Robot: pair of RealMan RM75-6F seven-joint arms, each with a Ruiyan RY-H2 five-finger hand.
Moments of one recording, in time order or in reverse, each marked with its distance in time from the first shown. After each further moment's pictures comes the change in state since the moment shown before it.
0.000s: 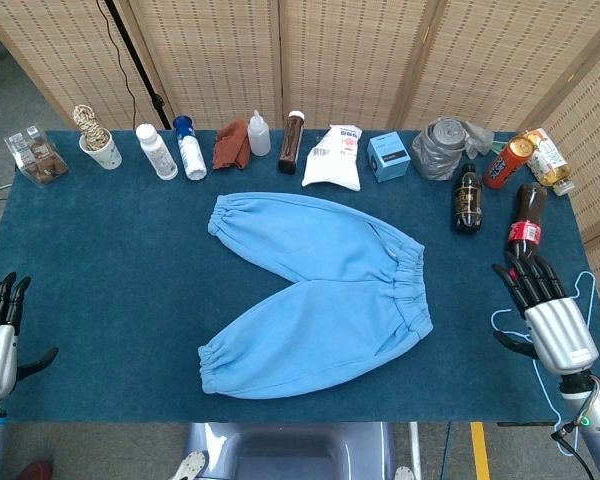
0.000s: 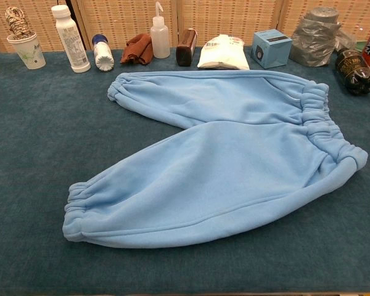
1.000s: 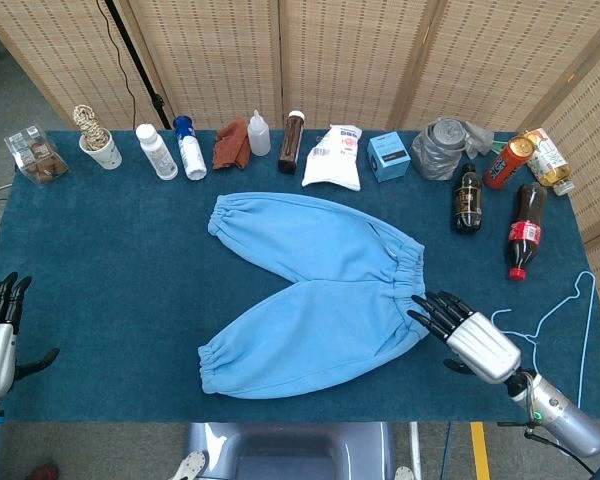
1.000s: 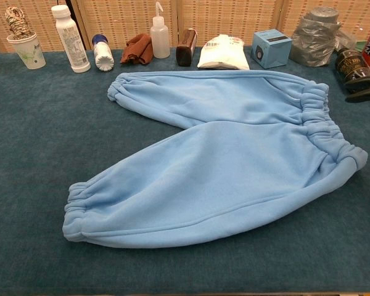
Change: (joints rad) left arm -0.004 0.035 -0.001 -0.024 -0.011 -0.031 -0.051; right arm 0.163 -0.130 -0.128 0.222 -0.288 -0.090 0.048
